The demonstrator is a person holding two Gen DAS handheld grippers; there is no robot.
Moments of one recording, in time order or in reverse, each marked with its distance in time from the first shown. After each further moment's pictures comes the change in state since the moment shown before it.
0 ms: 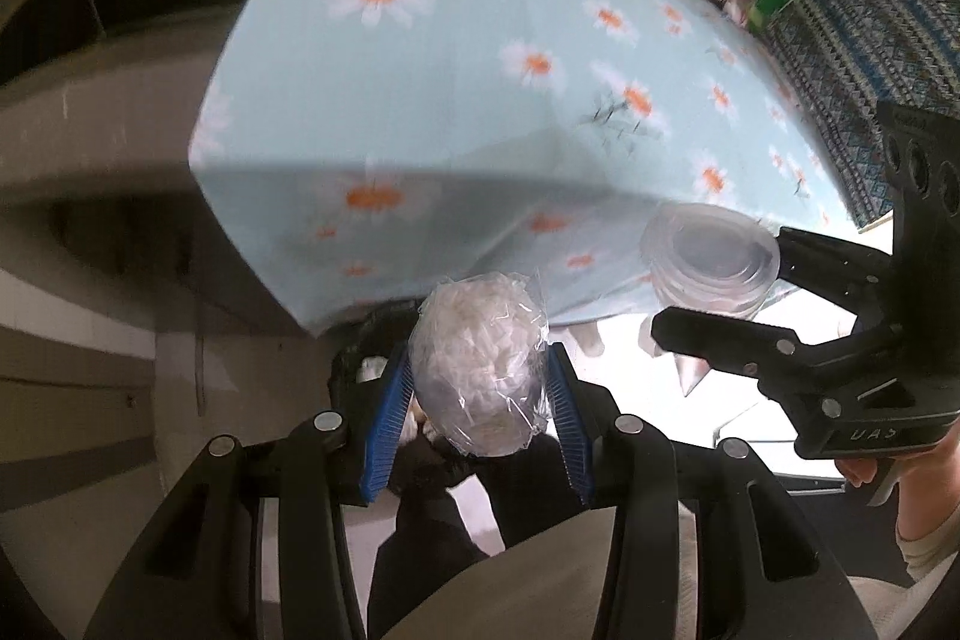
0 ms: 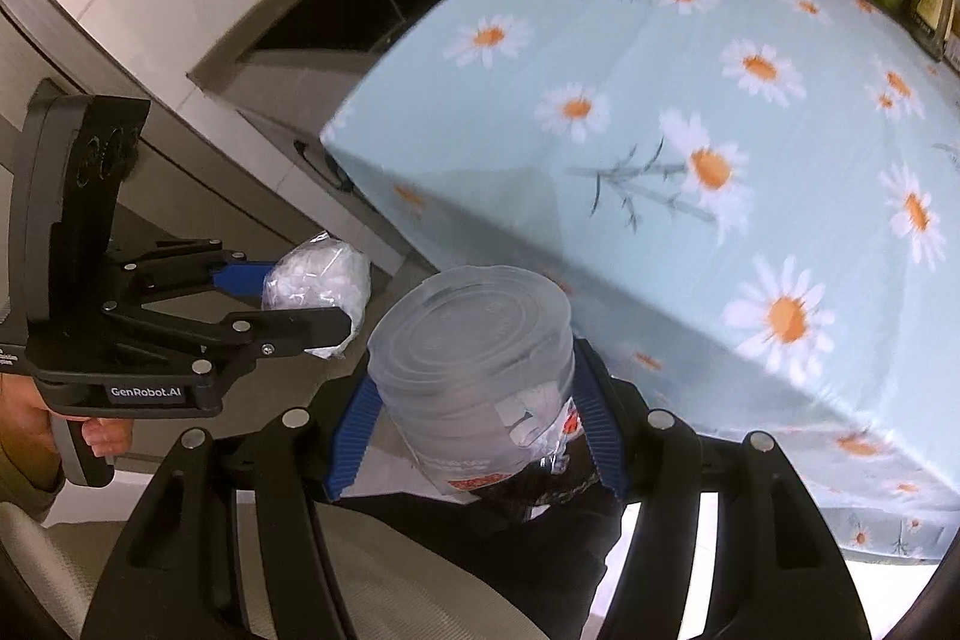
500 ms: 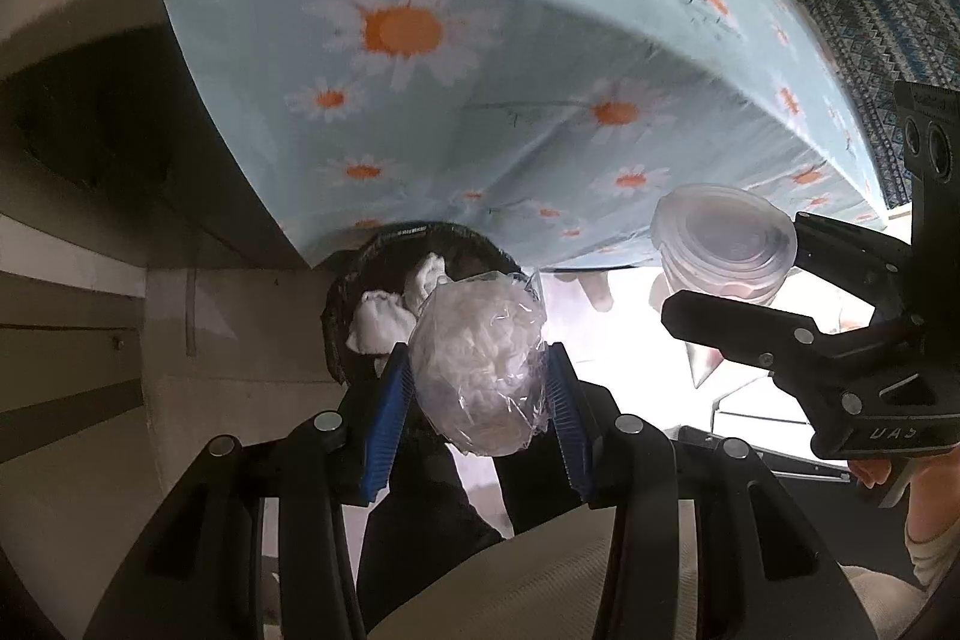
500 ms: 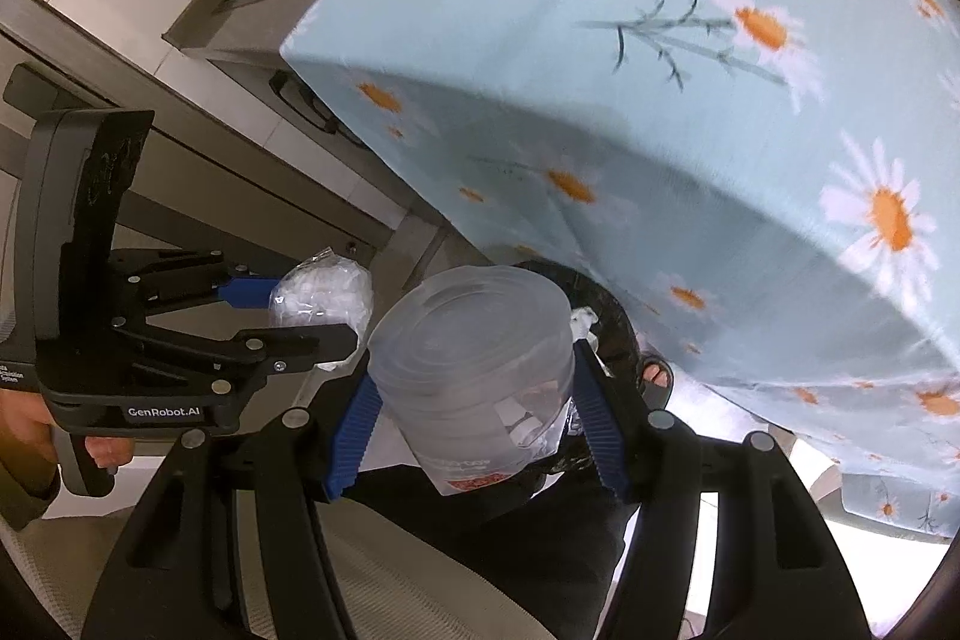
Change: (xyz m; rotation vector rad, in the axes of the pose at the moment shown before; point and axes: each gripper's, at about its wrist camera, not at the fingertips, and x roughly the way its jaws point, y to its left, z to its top) left arm 0.051 0.019 -0.025 -0.057 0.129 0.007; right arm 0.046 -0.006 -0.022 0.041 0.104 0.030
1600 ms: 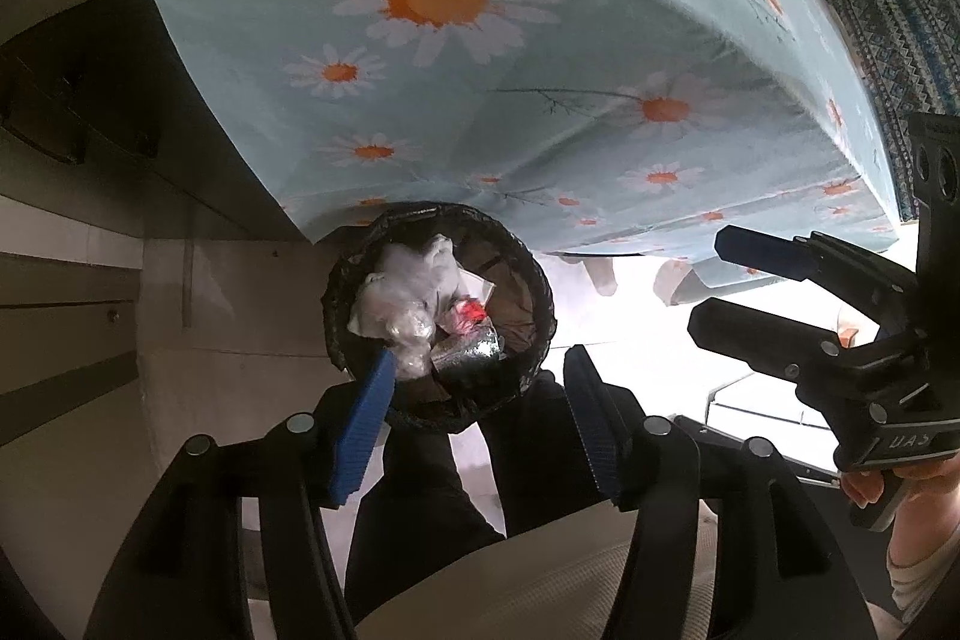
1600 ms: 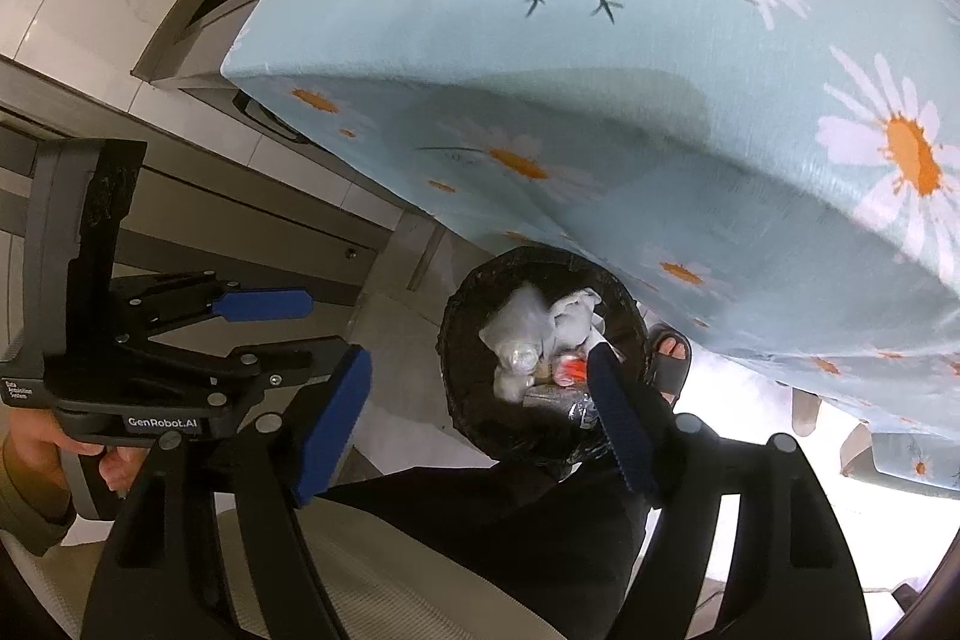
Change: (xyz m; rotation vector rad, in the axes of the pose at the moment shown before) left arm 0.018 0.011 0.012 -0.048 0.060 -0.001; right arm 0.006 -0.020 0.004 0.112 0.015 0.022
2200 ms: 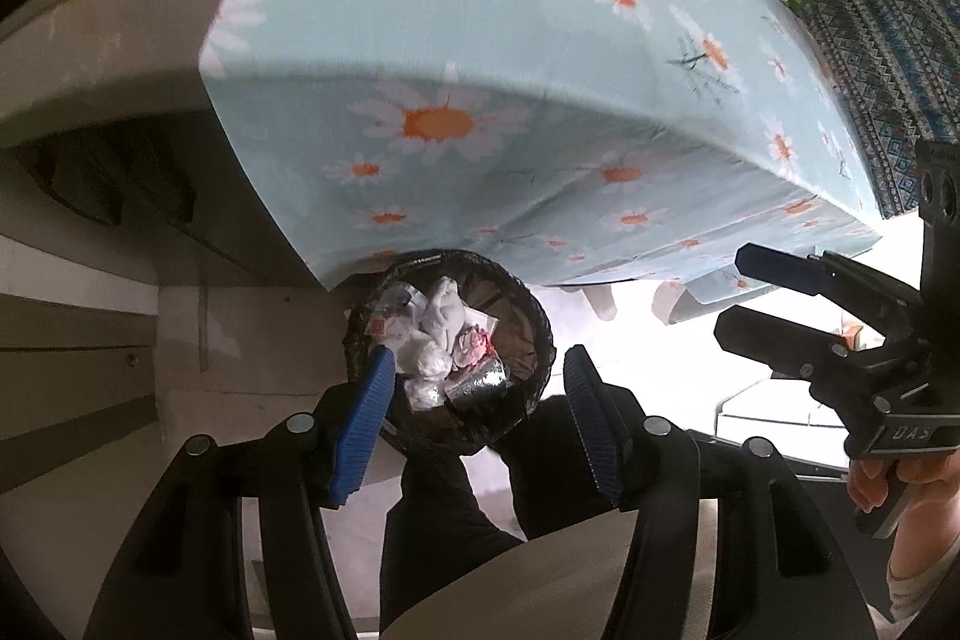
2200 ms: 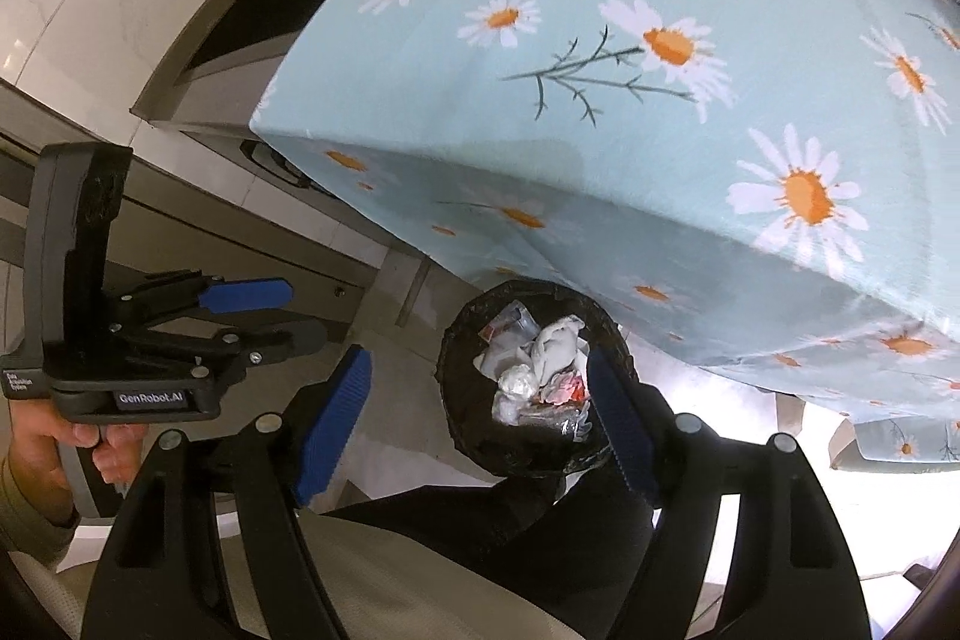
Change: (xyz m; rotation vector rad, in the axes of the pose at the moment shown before) left arm -0.050 -0.005 0.008 0.063 -0.090 0.007; right arm -0.043 0.018 -0.002 0.045 -0.101 -0.057
